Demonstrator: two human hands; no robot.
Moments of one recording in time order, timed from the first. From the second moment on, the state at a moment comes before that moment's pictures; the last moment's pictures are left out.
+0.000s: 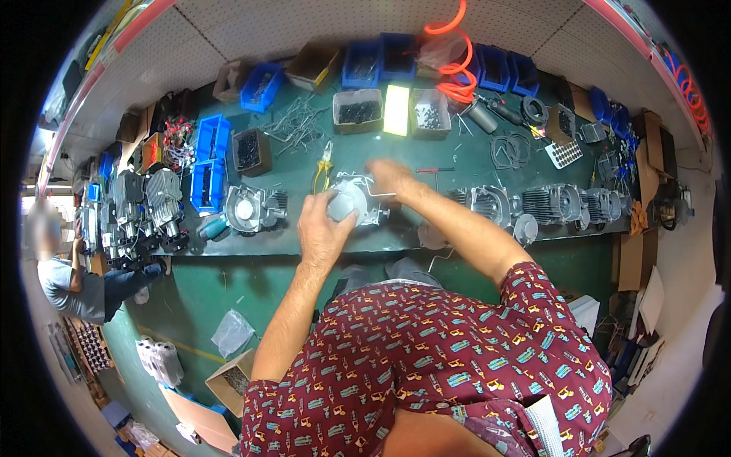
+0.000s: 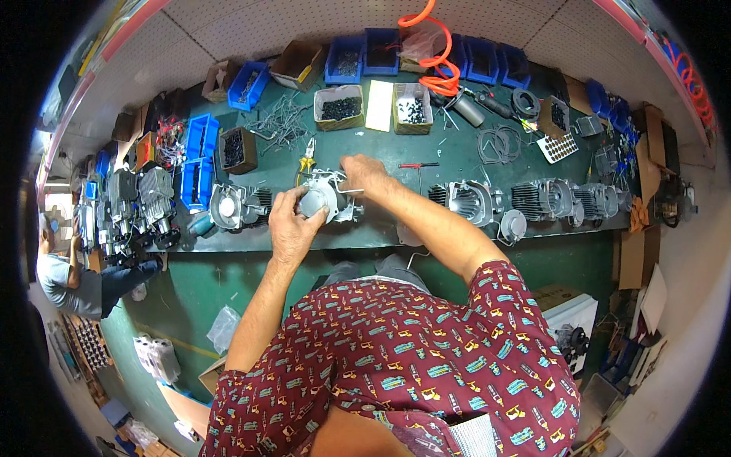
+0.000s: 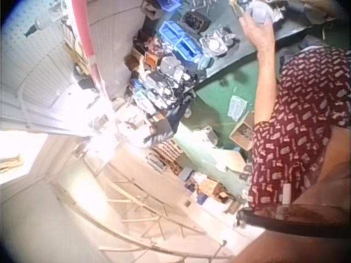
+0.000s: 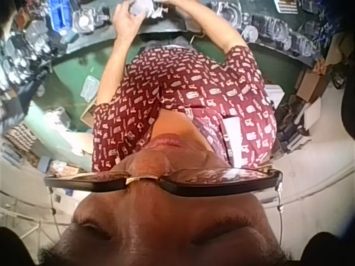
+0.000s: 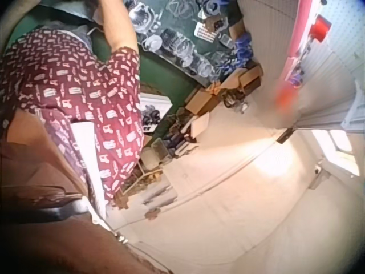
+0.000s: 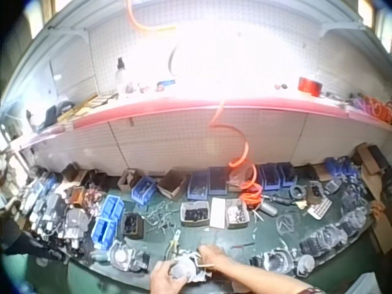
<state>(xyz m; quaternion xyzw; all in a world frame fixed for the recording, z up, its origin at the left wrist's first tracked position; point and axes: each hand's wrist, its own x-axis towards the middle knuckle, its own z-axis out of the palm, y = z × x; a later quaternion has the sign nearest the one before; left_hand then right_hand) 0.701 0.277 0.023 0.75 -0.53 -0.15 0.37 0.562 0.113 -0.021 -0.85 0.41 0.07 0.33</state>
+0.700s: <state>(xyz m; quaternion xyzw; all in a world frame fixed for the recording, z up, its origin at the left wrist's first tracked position) 0.692 0.245 -0.002 0.76 -0.60 -0.18 0.19 0.570 0.055 -0.005 -0.87 0.15 0.02 0.48</state>
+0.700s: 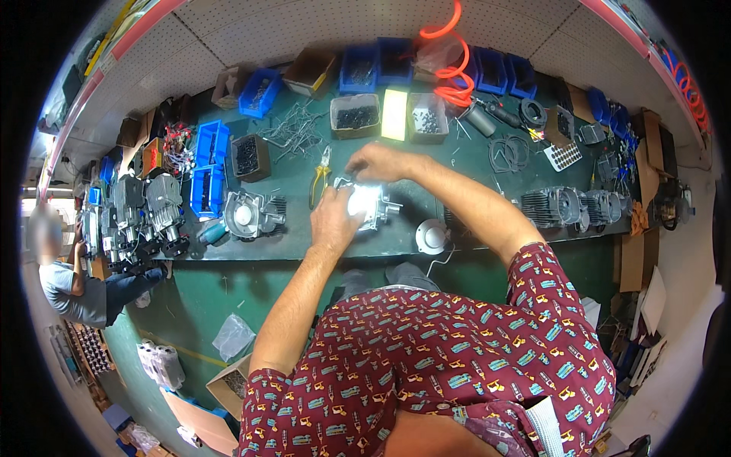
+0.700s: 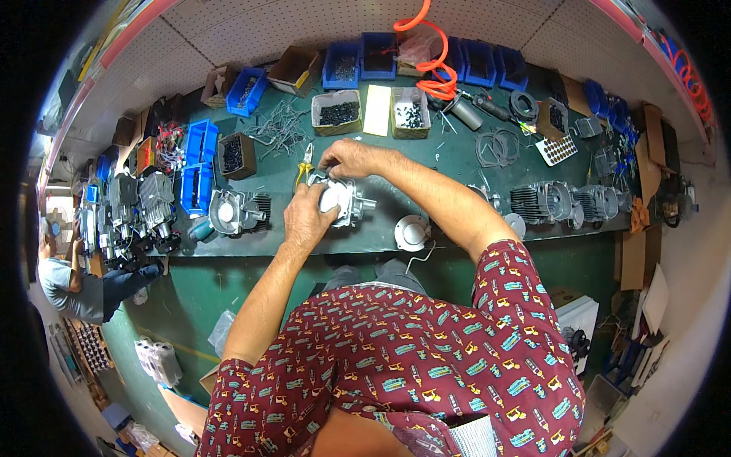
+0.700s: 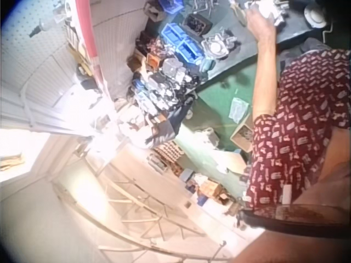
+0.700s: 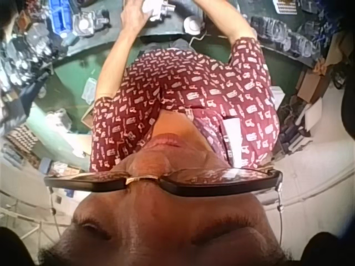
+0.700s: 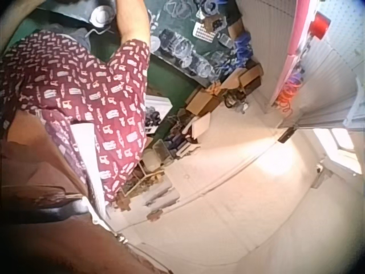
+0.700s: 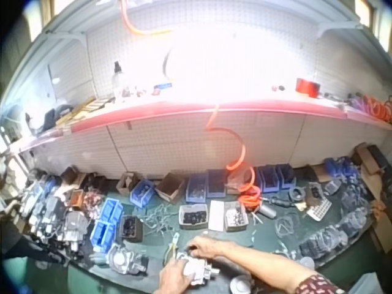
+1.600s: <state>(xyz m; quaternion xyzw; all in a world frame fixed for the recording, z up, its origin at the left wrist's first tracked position) 0.697 0.234 -0.006 0.72 -0.67 -0.18 0.06 0.579 0.060 -0.043 -0.87 0.21 -0.02 0.44</state>
